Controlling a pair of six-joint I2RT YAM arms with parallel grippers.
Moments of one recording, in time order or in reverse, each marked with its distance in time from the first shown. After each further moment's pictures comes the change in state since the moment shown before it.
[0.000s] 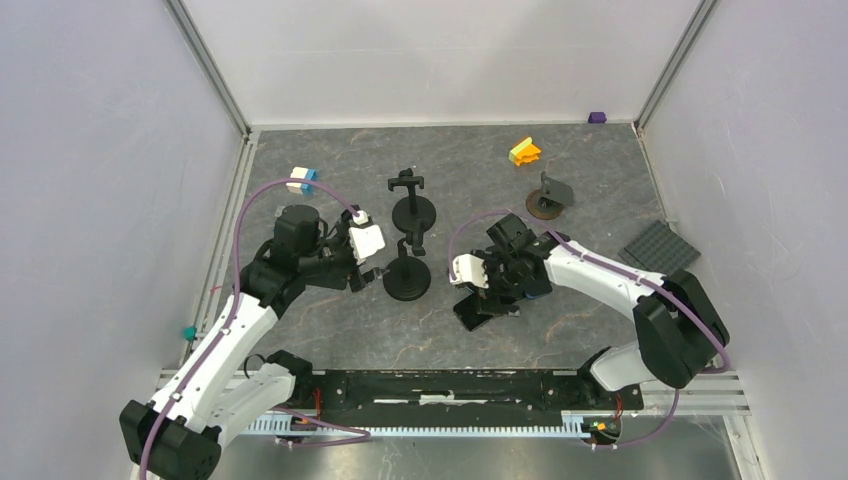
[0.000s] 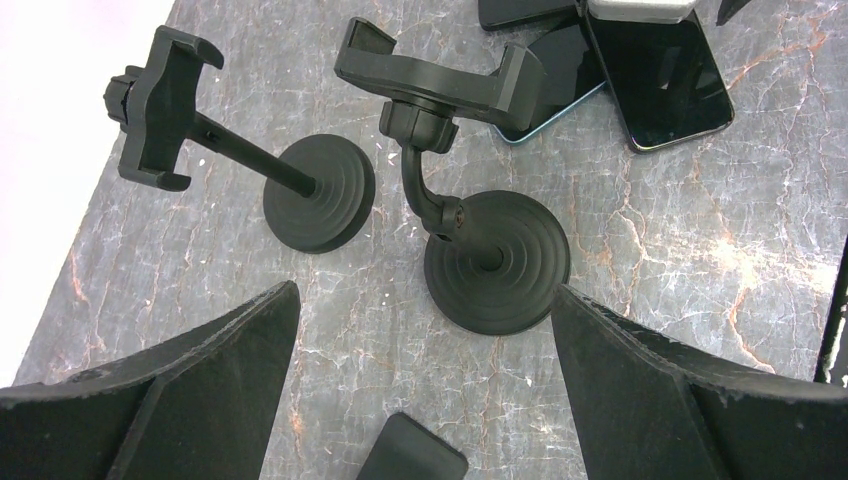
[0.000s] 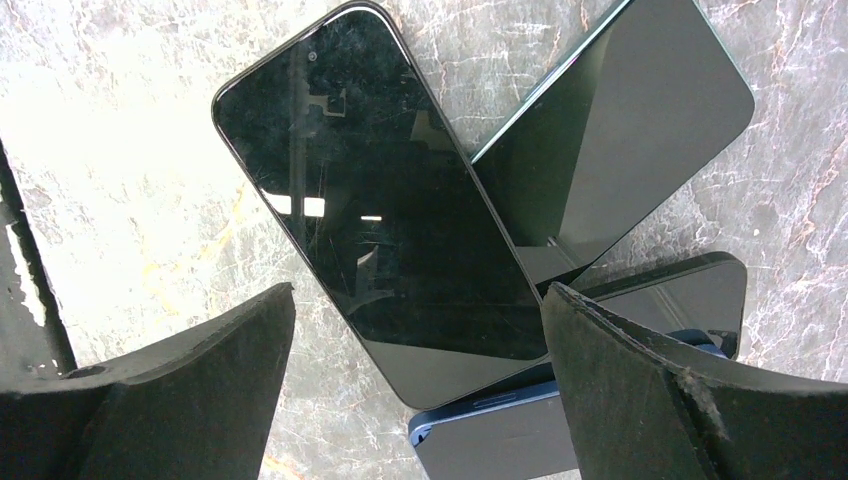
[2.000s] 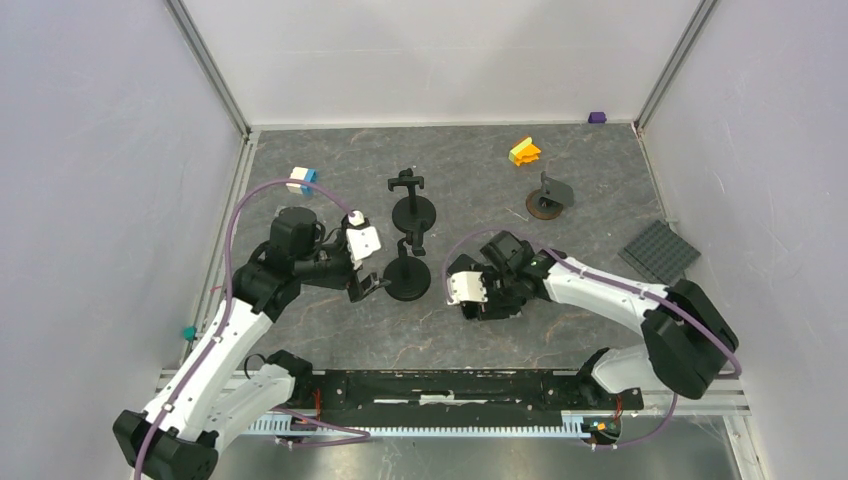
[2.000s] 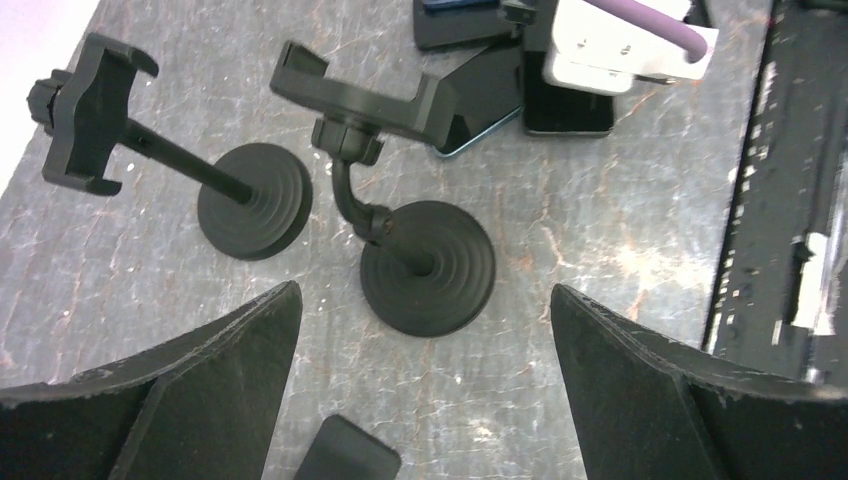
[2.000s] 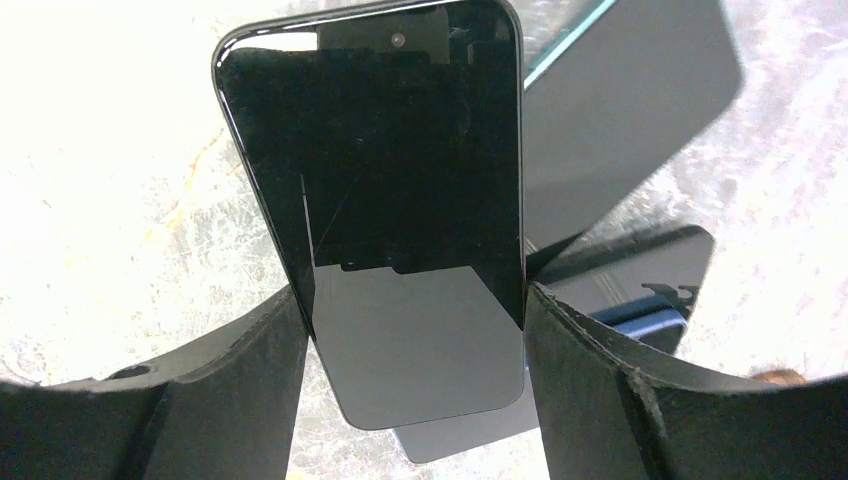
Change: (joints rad) left arm -0.011 -0.033 0.031 -0.106 0.053 -0.072; right arm 0.119 -0.043 -0.095 0.087 0.230 -0.039
